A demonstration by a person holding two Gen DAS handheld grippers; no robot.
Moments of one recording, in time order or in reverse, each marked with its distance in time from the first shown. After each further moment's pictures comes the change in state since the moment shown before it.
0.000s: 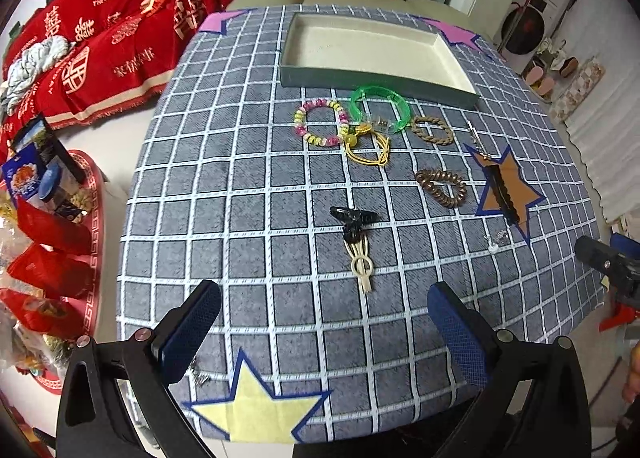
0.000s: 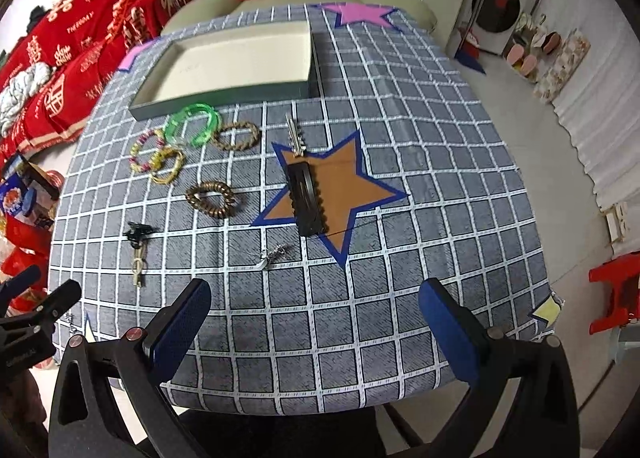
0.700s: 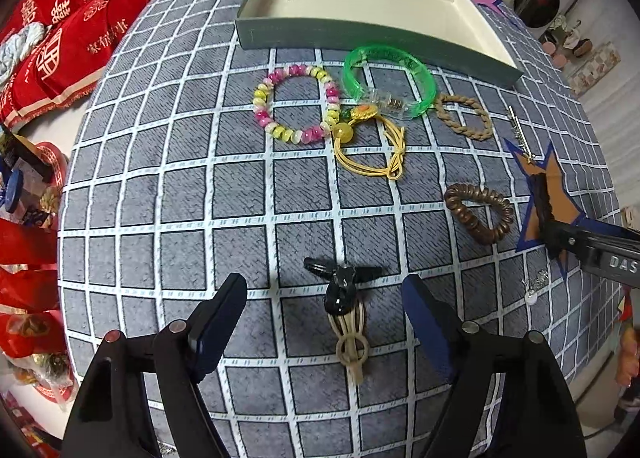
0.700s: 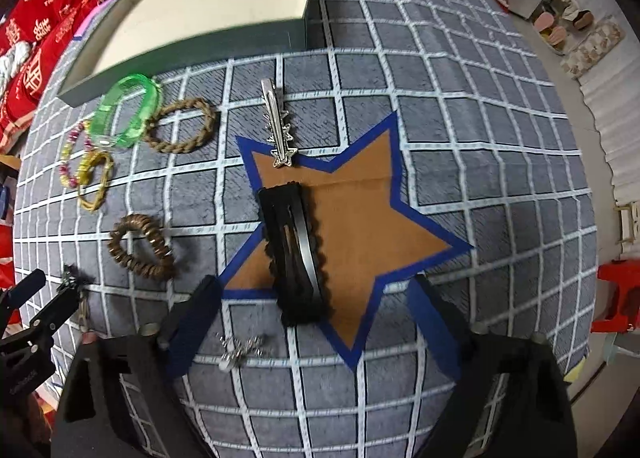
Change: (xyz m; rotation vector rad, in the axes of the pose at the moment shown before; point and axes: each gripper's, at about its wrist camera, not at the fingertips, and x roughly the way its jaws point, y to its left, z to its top) left arm 0.094 -0.015 0.050 0.005 0.153 -0.004; right arm 0.126 0.000 0.069 -0.017 0.228 0.024
